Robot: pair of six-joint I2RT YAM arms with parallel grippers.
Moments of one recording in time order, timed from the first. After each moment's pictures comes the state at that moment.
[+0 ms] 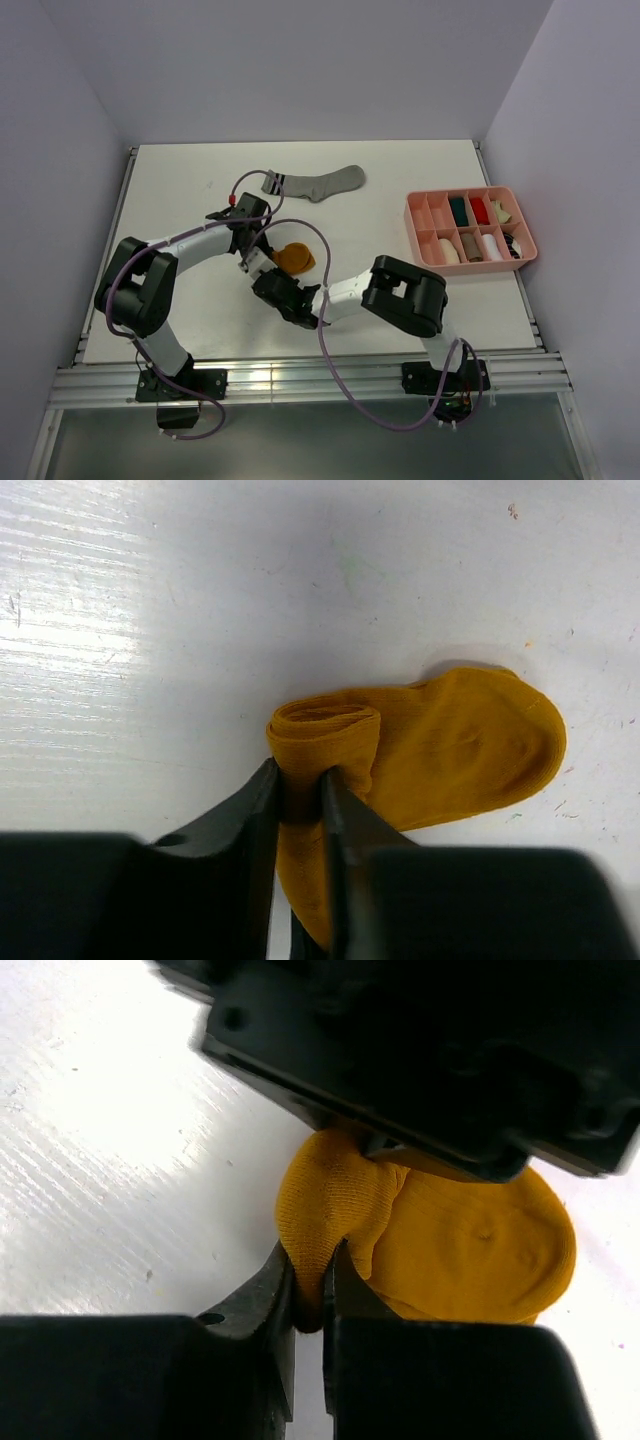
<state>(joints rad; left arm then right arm) -0.48 1.70 1.03 -0.43 -0.06 -0.77 1.19 2.03 1.05 0.38 0.63 -0.02</state>
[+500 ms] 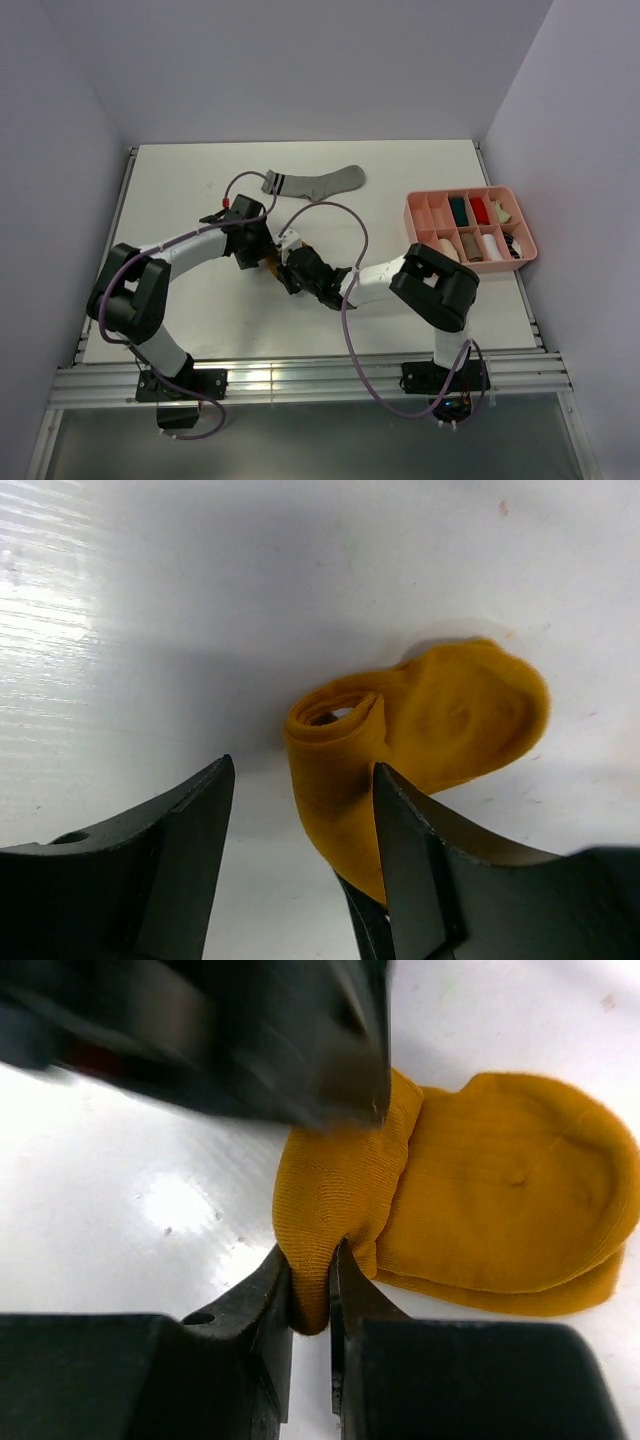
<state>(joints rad) -0.46 1.66 0.99 -0.42 -0.02 -0.83 1.02 1.87 0.88 0.42 0.21 0.25</state>
